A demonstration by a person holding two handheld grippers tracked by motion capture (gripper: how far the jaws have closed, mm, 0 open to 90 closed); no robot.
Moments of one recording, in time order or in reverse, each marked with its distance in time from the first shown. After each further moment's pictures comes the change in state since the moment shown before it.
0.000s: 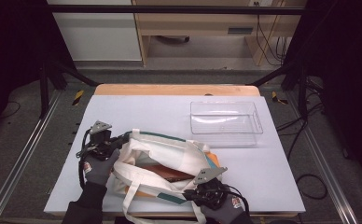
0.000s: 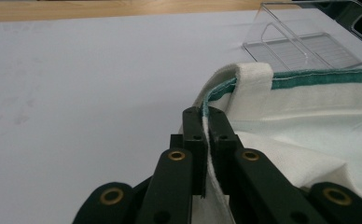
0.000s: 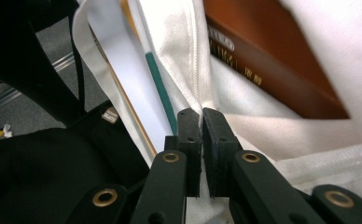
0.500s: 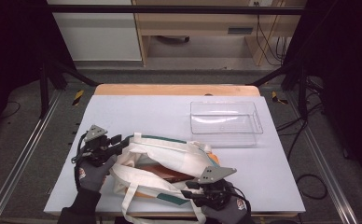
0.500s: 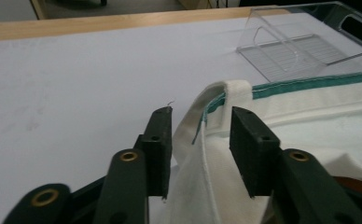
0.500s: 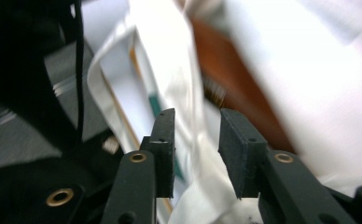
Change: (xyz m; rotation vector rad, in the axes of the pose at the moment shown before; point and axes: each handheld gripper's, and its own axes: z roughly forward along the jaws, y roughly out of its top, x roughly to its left) left arm 0.003 -0.010 -0.023 -0.055 -0.027 0.056; right arm 0.010 0.010 -0.023 -0.141 -0.037 -0.040
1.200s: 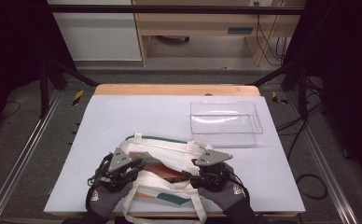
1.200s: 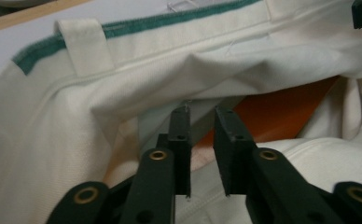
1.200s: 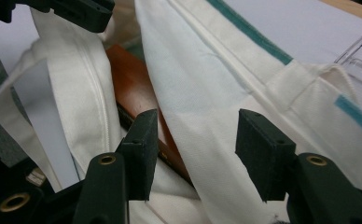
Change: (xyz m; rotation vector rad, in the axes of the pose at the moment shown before) left arm -0.073 -0.037 -0.001 0.109 -0.074 0.243; right arm -0.023 0.028 0.008 -0.008 -0.224 -0.025
